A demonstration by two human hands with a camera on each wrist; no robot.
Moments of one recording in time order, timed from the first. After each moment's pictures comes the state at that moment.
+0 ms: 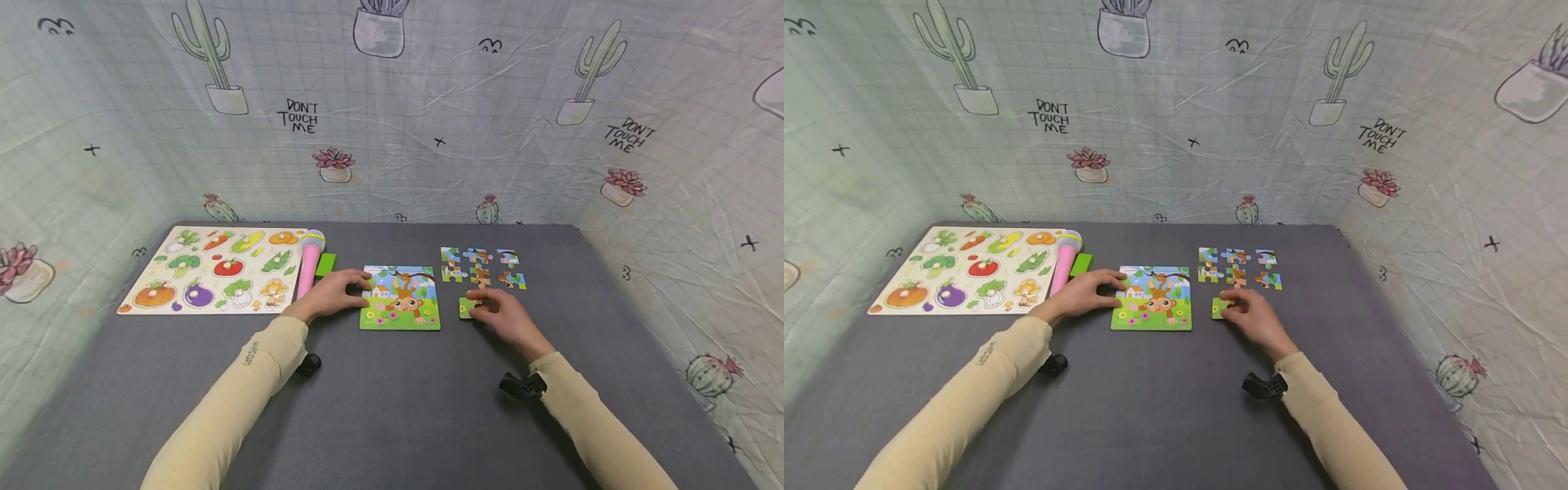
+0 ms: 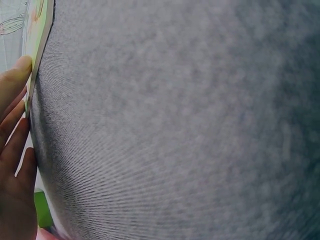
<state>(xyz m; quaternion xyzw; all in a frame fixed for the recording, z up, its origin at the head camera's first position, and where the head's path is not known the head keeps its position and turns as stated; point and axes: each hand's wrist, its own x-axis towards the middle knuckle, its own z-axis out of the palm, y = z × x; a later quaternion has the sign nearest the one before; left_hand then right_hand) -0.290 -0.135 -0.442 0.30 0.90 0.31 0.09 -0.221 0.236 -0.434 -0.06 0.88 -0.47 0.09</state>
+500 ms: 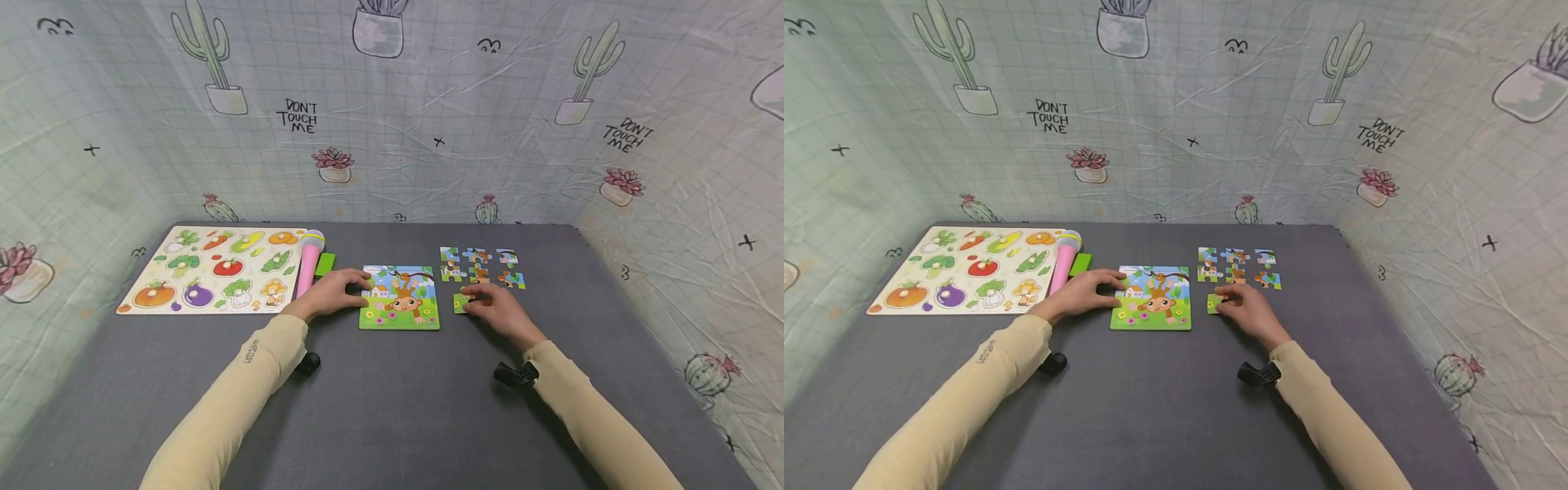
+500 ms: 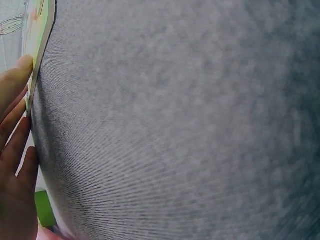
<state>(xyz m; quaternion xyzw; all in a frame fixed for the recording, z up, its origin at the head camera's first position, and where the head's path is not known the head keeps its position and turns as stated) -0.287 -0.134 -0.436 0.31 0.89 0.31 0.08 -0.236 0.234 -0.437 -0.08 0.89 -0.45 0.09</state>
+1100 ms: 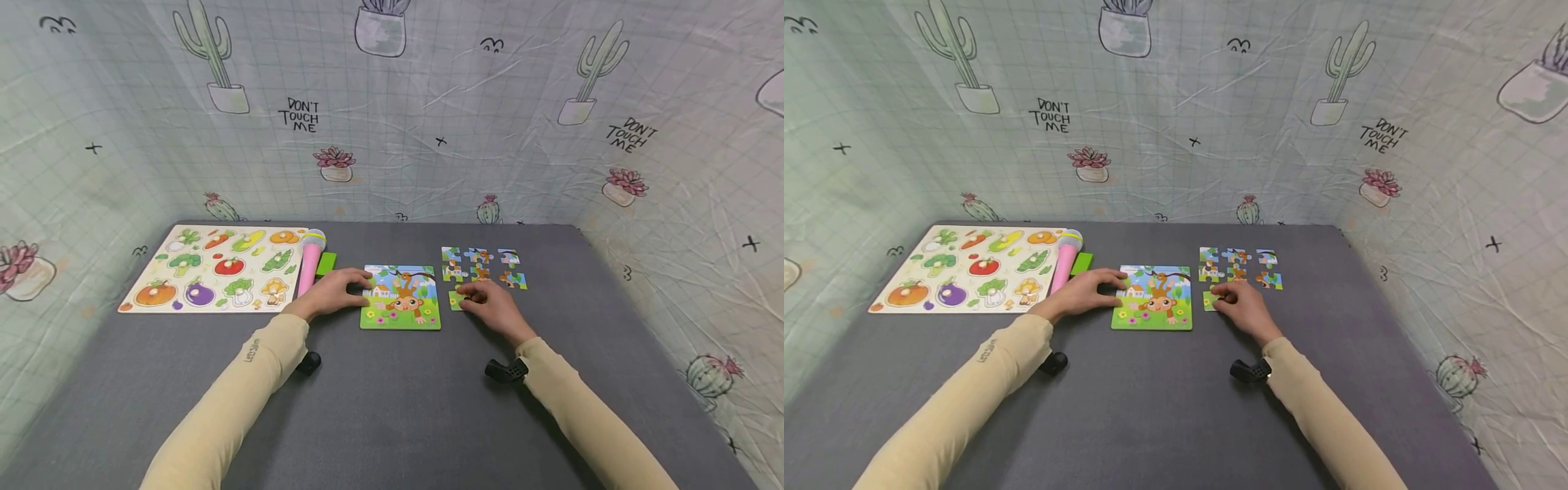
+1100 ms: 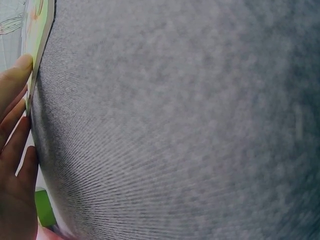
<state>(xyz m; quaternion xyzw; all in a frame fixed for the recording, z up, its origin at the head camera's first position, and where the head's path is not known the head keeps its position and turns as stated) -0.288 -0.135 -0.436 0.31 0.90 0.31 0.09 -0.246 0.225 -0.444 -0.11 0.92 -0.38 0.03</state>
